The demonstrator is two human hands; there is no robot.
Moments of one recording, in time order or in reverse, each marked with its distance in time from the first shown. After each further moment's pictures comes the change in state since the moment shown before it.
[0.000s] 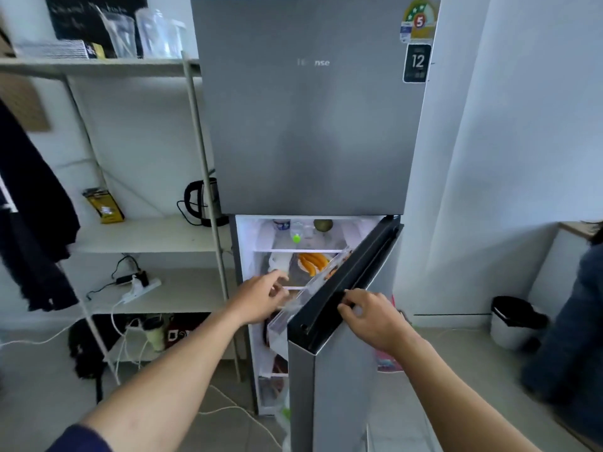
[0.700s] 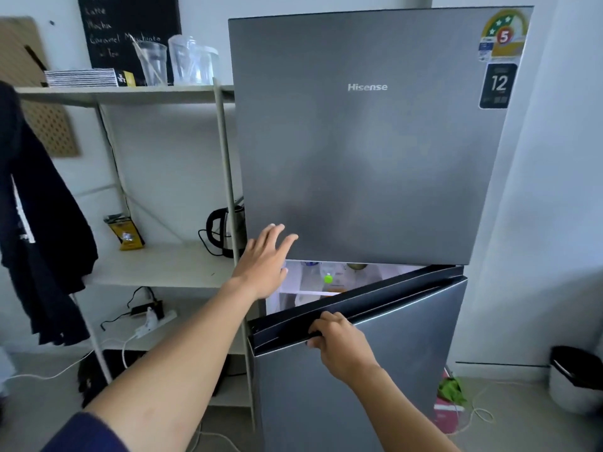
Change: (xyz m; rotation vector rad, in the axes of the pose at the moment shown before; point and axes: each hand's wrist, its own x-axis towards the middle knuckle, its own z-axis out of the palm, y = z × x) left_hand 0.140 -0.064 -0.112 0.563 0.275 0.088; right_hand 0.174 -0.053 0.095 -0.154 0.050 -0.180
